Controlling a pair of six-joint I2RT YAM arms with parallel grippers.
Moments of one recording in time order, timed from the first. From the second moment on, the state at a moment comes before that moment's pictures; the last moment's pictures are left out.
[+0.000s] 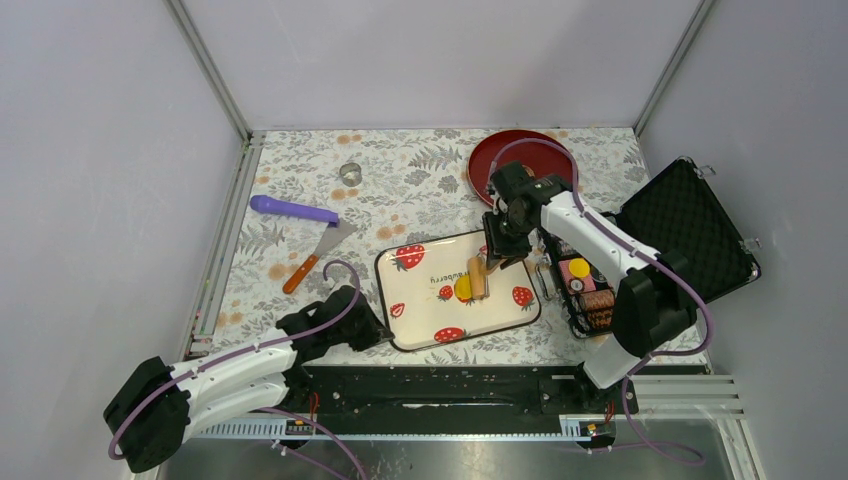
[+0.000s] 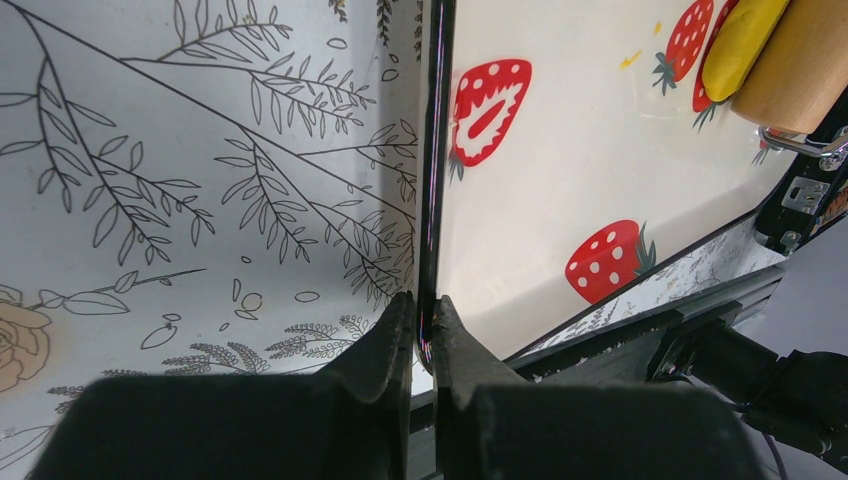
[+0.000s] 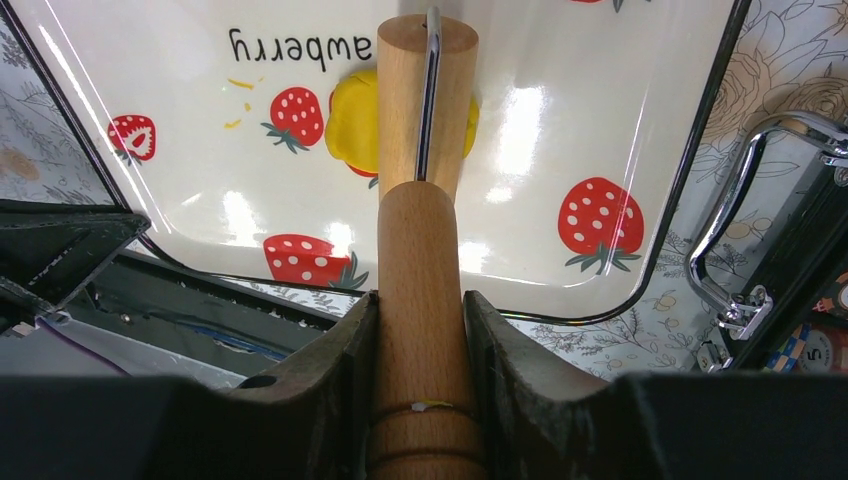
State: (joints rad) left arm -0.81 0.86 0.25 -0.27 0.01 -1.21; right arm 0.50 1.63 1.33 -1.05 -0.15 0.35
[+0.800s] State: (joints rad) left arm -0.81 0.86 0.25 -0.27 0.01 -1.21; right arm 0.44 1.60 1.29 -1.03 -0.18 0.36
